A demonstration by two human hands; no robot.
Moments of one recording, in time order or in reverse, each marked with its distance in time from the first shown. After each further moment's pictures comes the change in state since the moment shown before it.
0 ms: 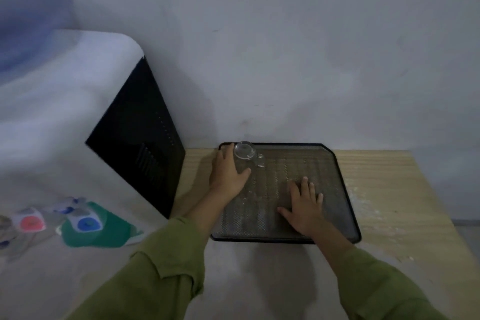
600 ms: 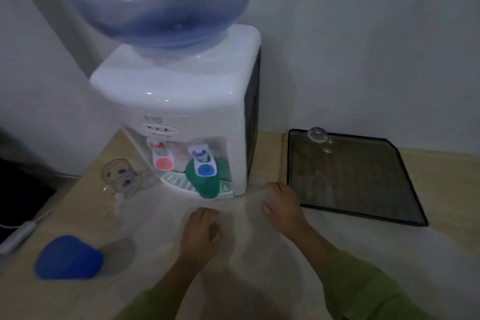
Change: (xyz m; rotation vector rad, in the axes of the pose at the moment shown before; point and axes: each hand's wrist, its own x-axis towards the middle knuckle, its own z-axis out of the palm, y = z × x) left_hand -0.214 -0.228 -0.122 0.222 0.049 -0.058; right_hand -0.101 -0.198 0.080 0.104 0.122 -0.361
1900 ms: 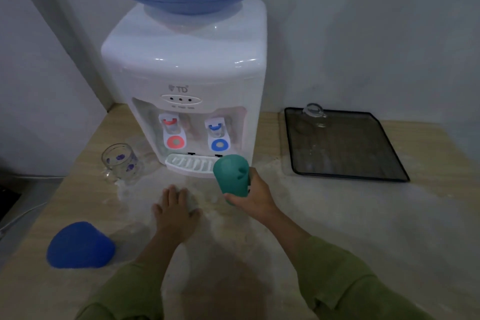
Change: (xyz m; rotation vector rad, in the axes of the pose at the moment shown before) left_hand 0.005 -0.070 -0.045 0.290 -0.233 -0.174; right_hand -0.035 -0.101 0.048 0.668 0.050 0.174
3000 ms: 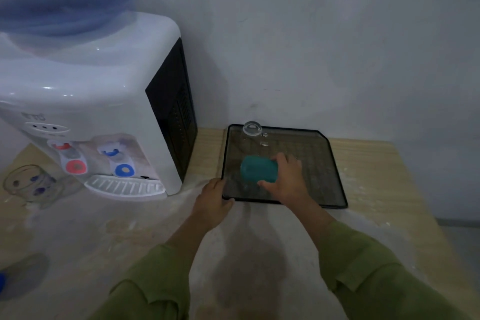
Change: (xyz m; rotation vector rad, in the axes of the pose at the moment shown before) left_hand 0.040 0.265 0.036 -0.351 -0.014 0.296; right_hand 0.067 0.069 -0.258 -0.601 0.204 -0.052
